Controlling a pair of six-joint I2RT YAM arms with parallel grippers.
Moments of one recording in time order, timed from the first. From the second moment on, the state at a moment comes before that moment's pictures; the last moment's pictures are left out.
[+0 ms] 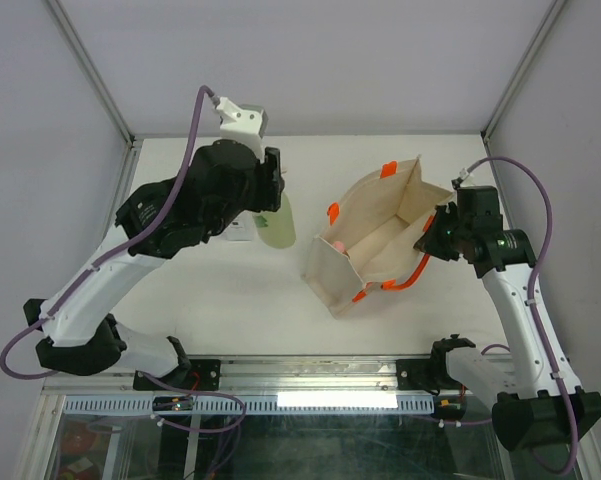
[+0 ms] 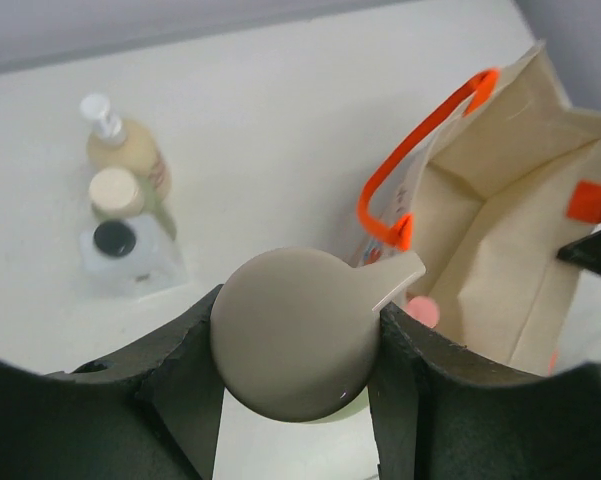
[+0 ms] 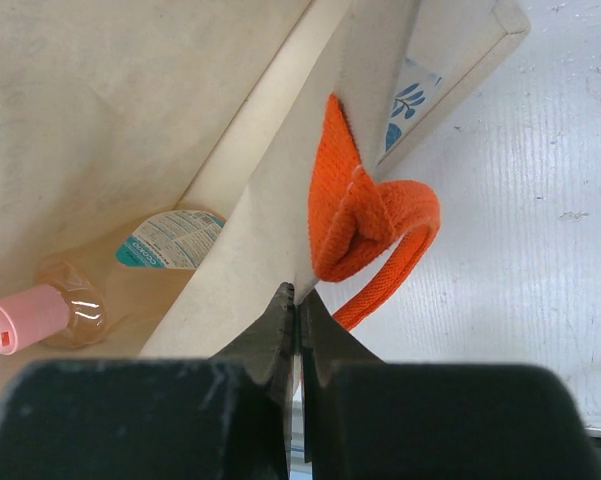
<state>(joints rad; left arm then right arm) -1.00 1.42 2.00 -1.00 -0.55 -0.40 0.13 0.96 1.06 -0.98 -0.12 0.45</state>
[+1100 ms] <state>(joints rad) -0.63 1.12 0.79 -0.26 -0.64 -0.44 0.13 0.97 1.09 -1.01 -0.13 0.44</state>
